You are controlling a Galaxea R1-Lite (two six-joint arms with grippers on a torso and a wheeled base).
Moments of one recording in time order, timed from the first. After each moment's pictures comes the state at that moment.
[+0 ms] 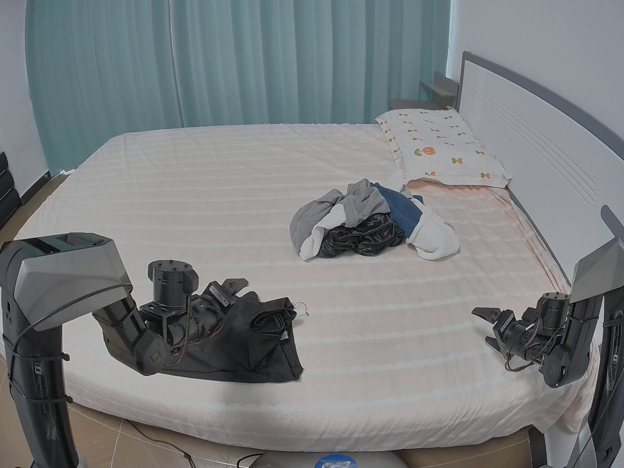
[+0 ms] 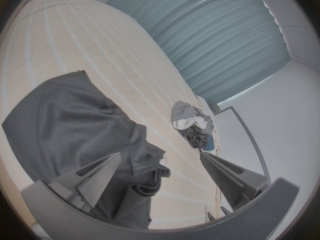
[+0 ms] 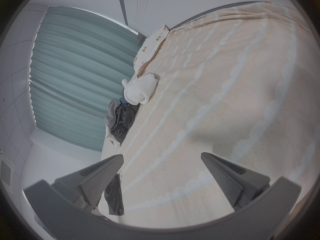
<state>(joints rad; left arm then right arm) -0.27 2.27 -0.73 -1.07 -0.06 -1.01 -0.09 2.41 -0.37 -1.55 0.36 0.88</state>
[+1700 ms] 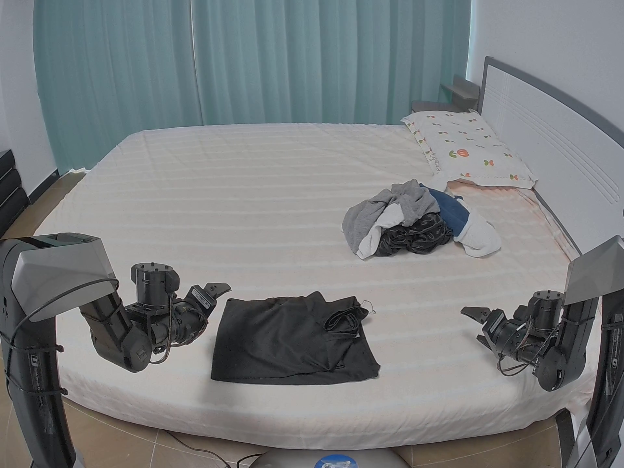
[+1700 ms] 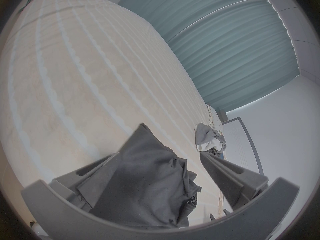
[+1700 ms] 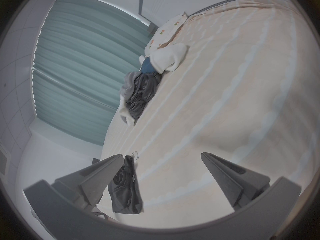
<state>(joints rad) -0.19 2.27 -0.70 -1.06 -0.13 -1.01 0.00 2.37 -0.35 -1.55 0.30 0.88</state>
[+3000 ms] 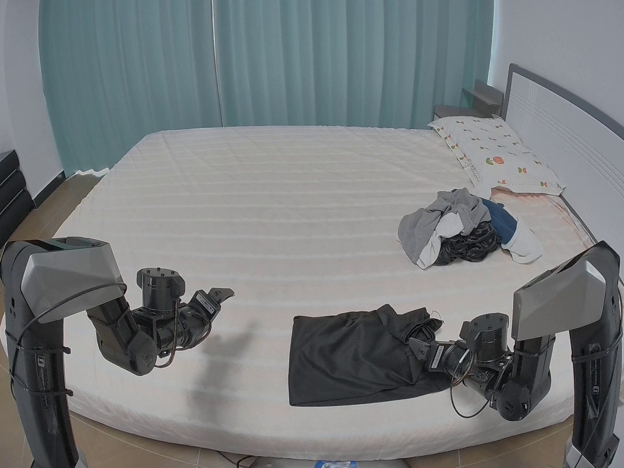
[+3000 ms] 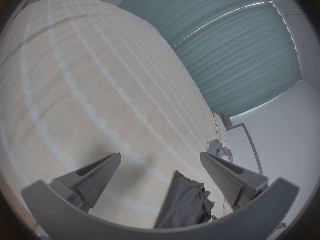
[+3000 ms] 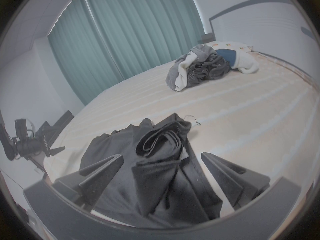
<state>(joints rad) -0.20 2.31 -0.71 -1.07 -0.11 -1.01 0.41 2.40 -0.36 -1.55 -0.18 0.47</state>
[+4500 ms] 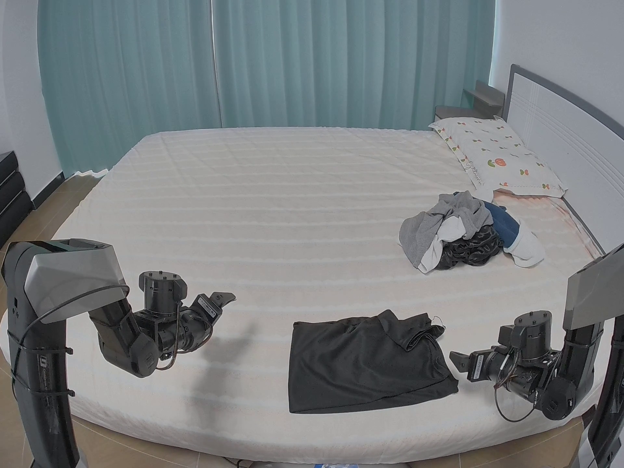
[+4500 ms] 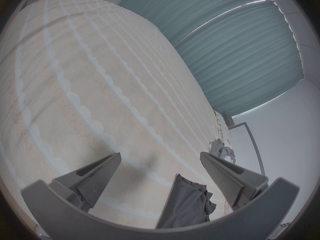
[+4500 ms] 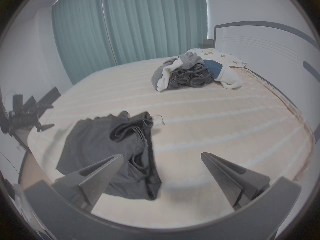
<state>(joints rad) -0.21 2.32 -0.71 -1.07 -0.11 -1.00 0.30 2.18 -0.12 -1.44 -0.19 0.25</state>
